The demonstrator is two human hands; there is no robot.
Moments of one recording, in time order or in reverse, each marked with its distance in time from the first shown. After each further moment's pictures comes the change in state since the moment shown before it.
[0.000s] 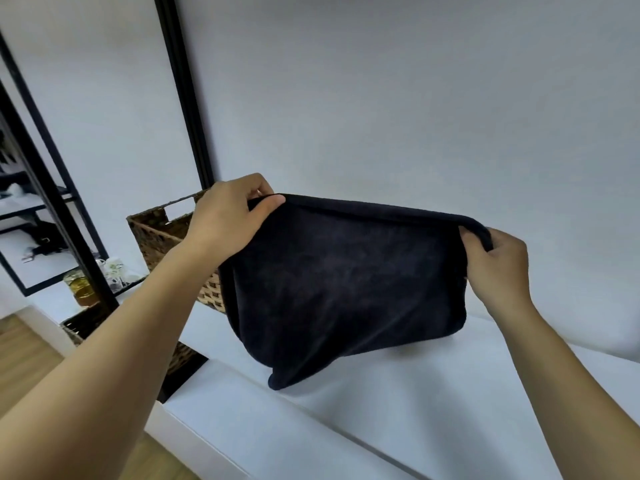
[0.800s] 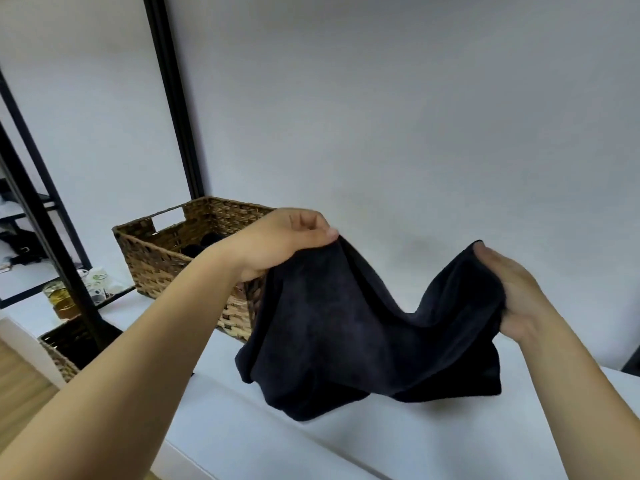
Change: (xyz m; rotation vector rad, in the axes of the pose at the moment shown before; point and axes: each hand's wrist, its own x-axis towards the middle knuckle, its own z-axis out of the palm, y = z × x) left_hand -0.003 0.057 0.020 -0.762 -0.679 -0.186; right_hand -0.002 -0.005 -0.037 0.618 -0.348 0.443
